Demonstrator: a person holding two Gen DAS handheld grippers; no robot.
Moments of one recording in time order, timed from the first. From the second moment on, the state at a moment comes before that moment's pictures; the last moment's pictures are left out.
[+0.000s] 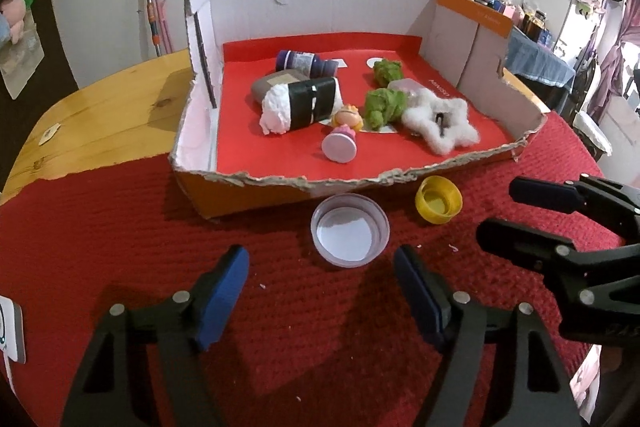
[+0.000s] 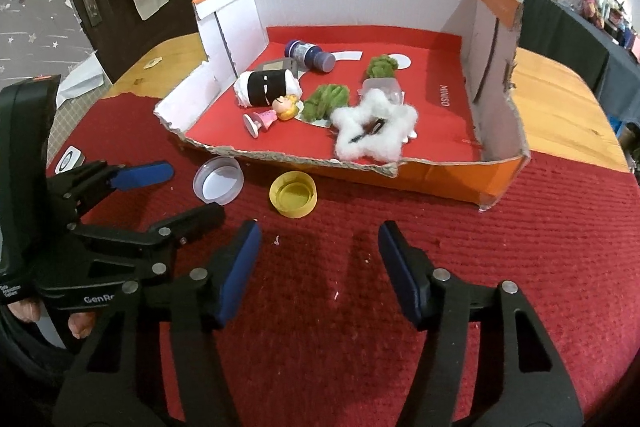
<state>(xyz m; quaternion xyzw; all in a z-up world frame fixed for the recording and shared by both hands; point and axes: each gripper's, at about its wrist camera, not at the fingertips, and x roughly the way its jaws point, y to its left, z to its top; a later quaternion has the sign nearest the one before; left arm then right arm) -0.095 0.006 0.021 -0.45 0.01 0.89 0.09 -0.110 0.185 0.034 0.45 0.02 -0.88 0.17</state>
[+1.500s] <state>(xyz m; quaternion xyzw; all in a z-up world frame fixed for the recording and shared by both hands) -0.091 0.004 0.023 -0.43 0.02 0.90 0.08 -0.121 0.161 0.020 0.44 0.04 -0.88 0.18</state>
